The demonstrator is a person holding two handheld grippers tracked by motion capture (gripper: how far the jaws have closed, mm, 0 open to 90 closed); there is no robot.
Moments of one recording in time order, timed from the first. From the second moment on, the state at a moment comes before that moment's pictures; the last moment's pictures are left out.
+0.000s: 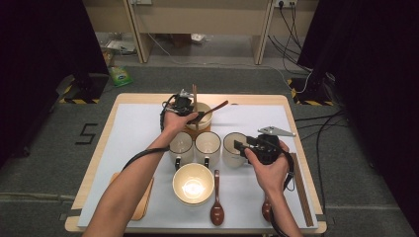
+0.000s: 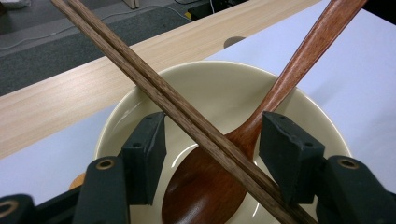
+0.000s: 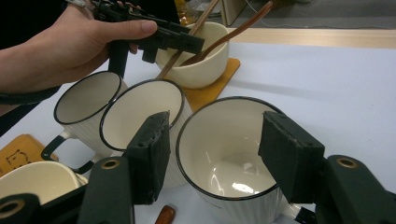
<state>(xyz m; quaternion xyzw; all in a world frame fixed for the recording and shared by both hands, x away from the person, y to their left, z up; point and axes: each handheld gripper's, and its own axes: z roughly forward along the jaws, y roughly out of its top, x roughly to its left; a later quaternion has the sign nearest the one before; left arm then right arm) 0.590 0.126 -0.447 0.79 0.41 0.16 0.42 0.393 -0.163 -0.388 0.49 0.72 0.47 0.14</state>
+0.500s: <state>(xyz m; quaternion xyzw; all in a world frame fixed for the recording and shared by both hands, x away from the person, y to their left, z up) 0.590 0.126 -0.447 0.80 0.41 0.16 0.42 0.393 -0.163 -0.388 0.49 0.72 0.47 0.14</state>
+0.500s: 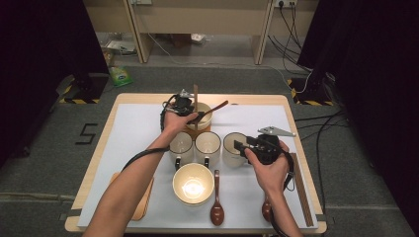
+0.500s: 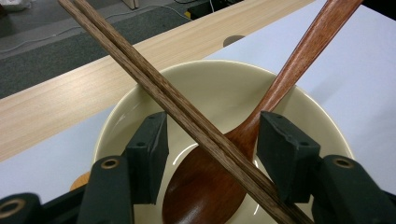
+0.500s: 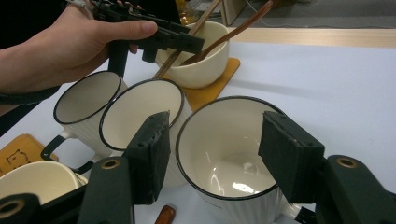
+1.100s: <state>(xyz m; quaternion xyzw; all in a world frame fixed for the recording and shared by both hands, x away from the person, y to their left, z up) 0.589 0.128 -0.447 0.80 0.41 0.16 0.41 0.393 -0.162 -0.389 0.49 0.72 0.47 0.14</state>
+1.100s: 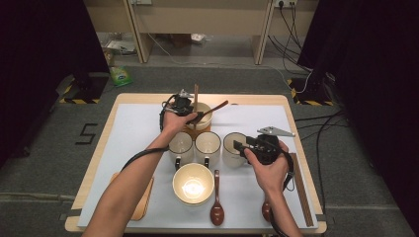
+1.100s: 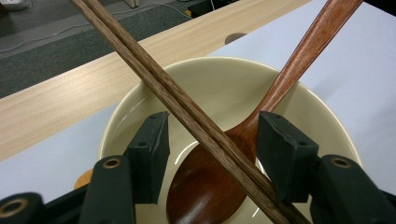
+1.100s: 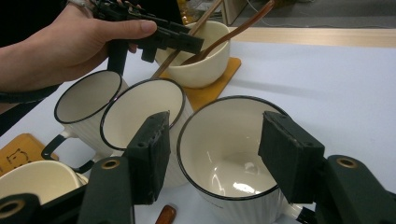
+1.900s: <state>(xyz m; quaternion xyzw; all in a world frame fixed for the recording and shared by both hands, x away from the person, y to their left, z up) 0.589 0.135 -0.441 0.79 0.41 0.17 0.42 0.393 -0.161 -0.390 0.49 0.72 0.47 0.14</state>
